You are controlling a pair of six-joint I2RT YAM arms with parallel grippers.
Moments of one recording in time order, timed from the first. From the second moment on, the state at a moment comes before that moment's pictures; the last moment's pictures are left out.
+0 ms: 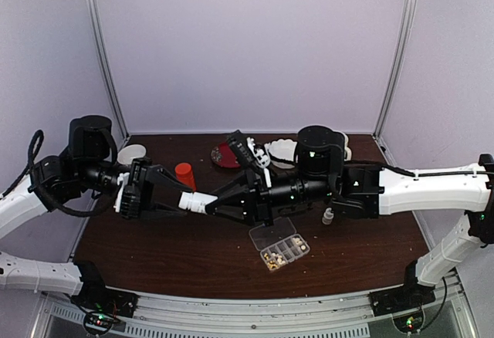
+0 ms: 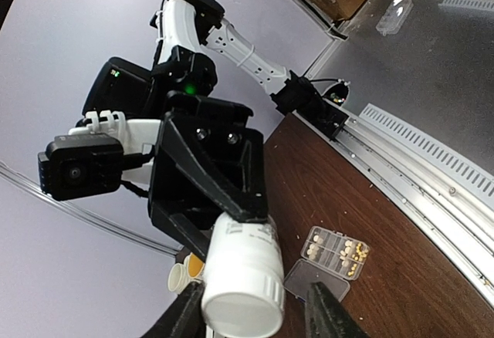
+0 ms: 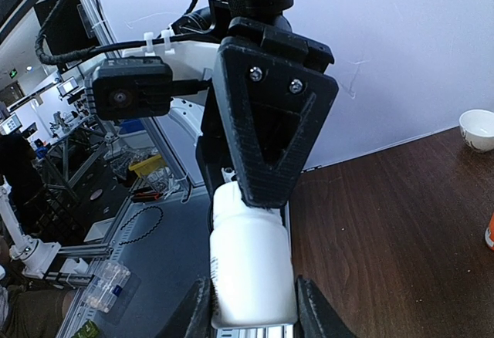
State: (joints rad) left arm -0.80 0.91 0.96 -0.42 0.86 1.18; right arm 1.16 1.48 1.14 0.24 -0.52 0.30
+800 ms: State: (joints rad) left arm -0.81 0.92 0.98 -0.37 0.82 0.97; right arm 1.15 1.45 1.14 0.21 -0.52 0.23
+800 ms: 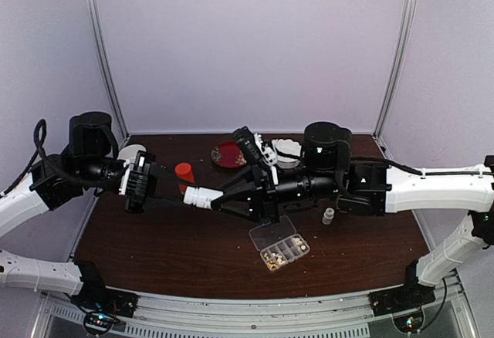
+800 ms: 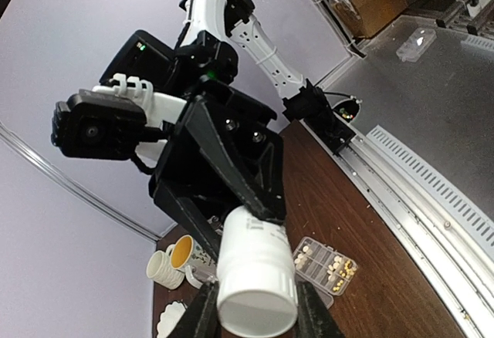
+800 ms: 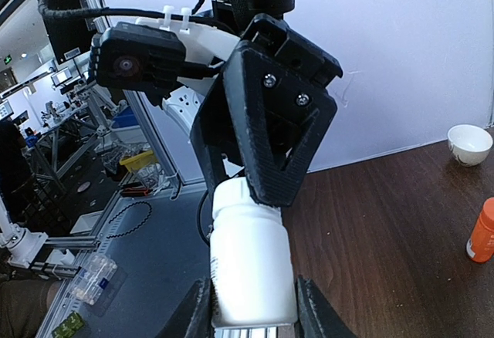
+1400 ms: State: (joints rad) left arm -0.89 0.96 0.98 -0.11 0.72 0.30; right arm 1.15 1.29 1.00 0.18 -0.25 0.06
